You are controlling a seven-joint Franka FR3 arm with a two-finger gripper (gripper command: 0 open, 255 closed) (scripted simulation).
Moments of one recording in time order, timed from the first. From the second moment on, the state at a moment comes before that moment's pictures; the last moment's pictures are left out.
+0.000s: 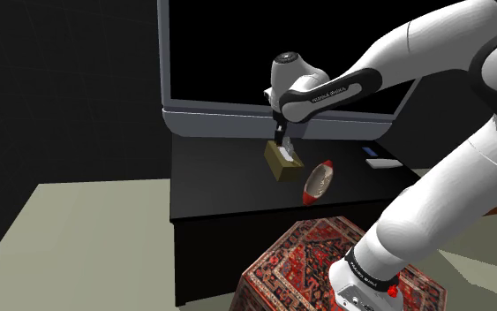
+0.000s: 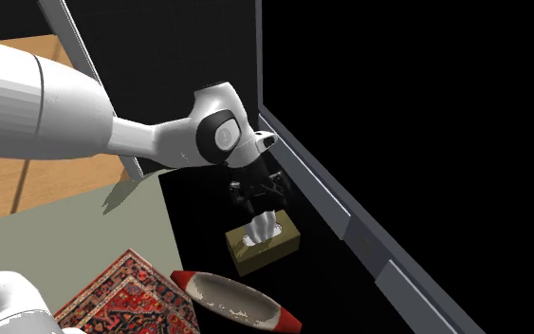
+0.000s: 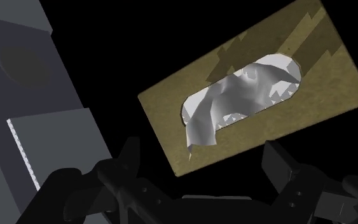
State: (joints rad) arm -0.11 -0.14 -0.04 -2.37 -0.53 2.25 -0.30
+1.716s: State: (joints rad) arm -0.12 -0.13 -0.05 -2.37 -0.53 2.27 -0.32
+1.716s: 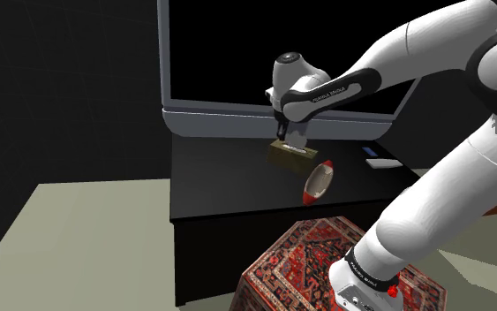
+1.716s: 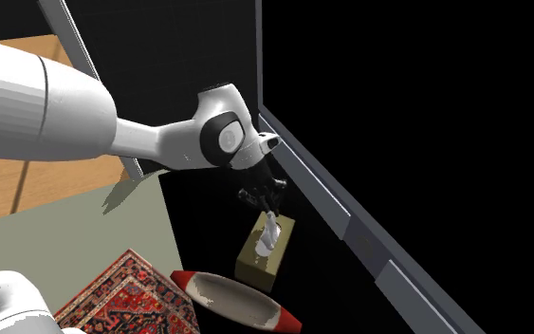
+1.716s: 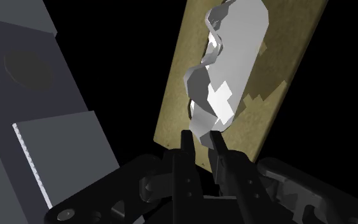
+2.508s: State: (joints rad) arm -0.11 -0.20 -0.04 -2.28 -0.48 2.12 -0.40
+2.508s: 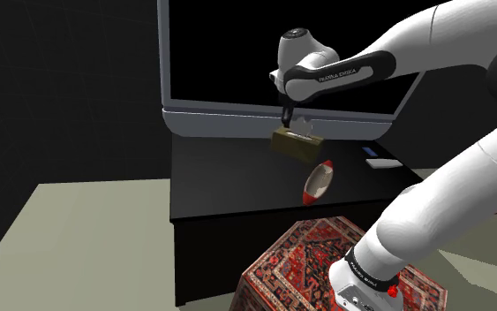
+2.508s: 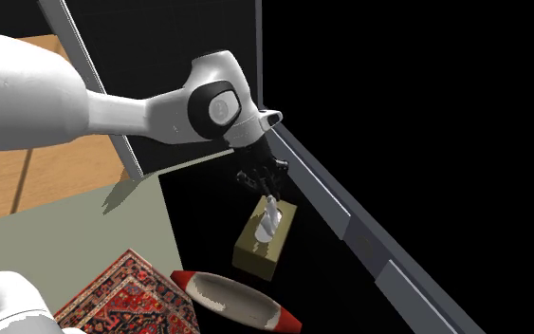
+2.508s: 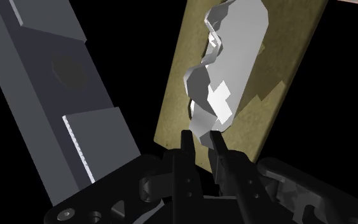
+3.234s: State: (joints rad) arm -0.11 -0.36 -0.06 -2.31 -0.46 2.01 -0.47
